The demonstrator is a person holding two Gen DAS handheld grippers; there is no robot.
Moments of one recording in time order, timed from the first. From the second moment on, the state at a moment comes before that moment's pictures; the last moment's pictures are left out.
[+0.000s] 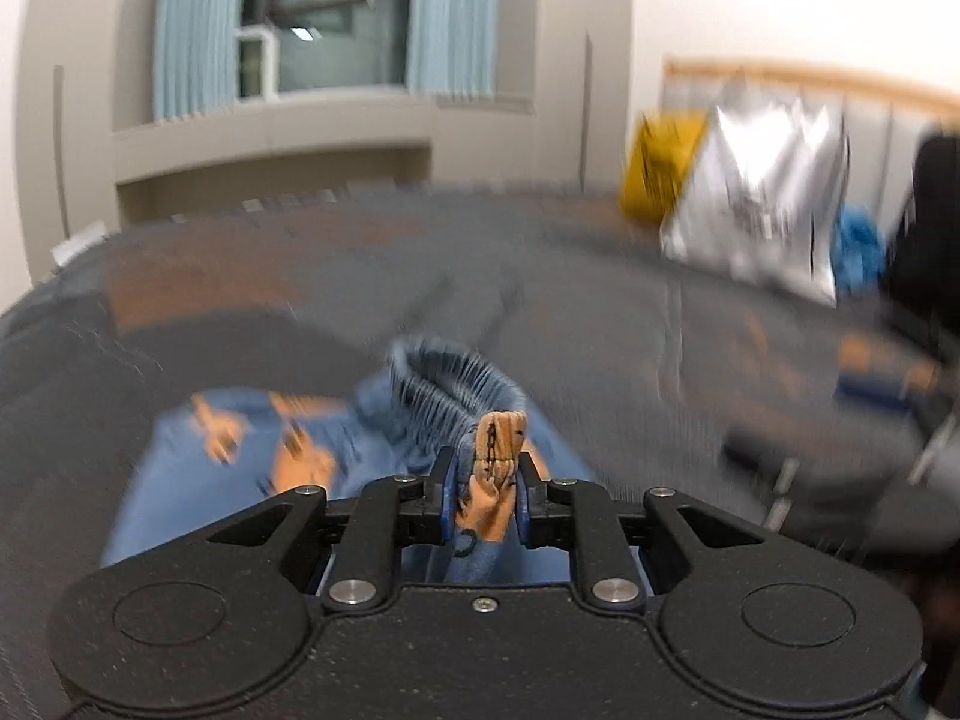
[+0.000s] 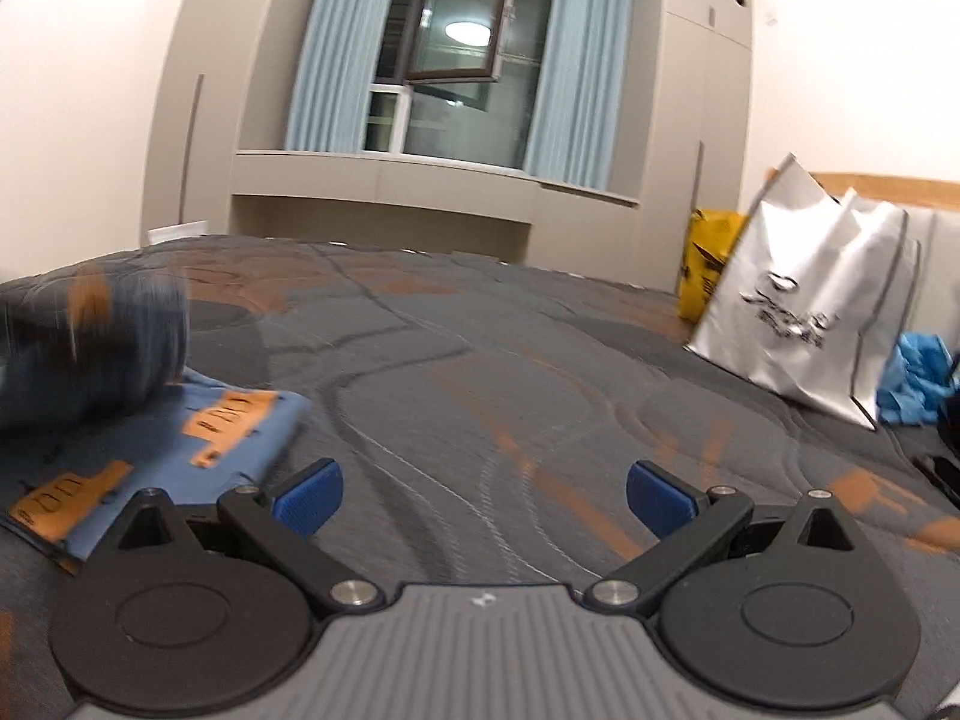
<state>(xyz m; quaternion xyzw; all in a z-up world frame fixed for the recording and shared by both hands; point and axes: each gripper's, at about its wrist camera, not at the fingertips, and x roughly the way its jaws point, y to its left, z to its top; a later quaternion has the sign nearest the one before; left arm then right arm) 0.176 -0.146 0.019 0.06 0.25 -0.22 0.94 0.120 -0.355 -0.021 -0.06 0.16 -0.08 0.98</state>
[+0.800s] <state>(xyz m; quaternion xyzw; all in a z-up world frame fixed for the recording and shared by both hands) 0.158 -0.024 0.018 -0.09 0.25 -0.02 0.96 0.141 -0.336 0.001 0.07 0.20 0.06 0.98</state>
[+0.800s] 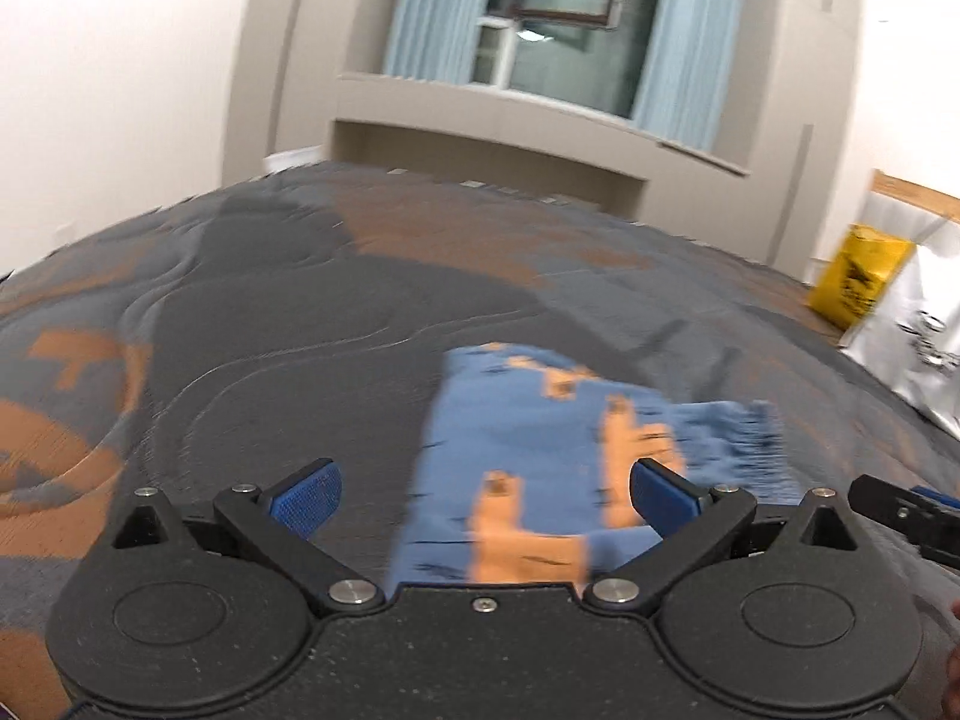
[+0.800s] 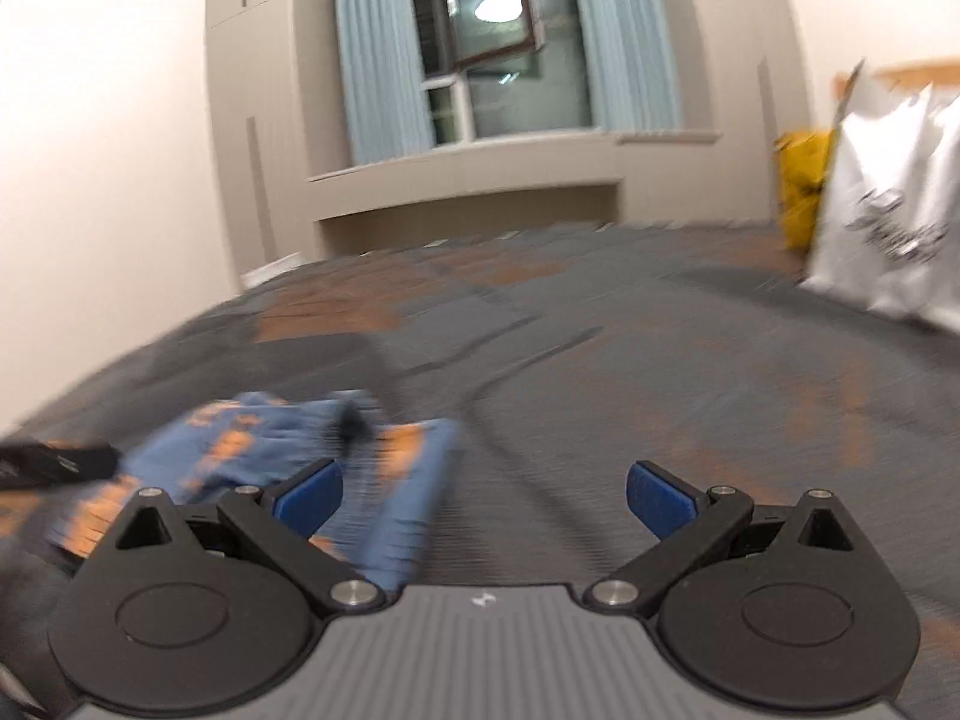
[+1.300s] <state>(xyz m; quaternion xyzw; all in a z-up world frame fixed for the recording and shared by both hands) 0.157 0.018 -0.013 -0.13 0.26 -0.04 0.96 0.164 -0.288 -0.015 0.01 0.29 0.00 0.96</state>
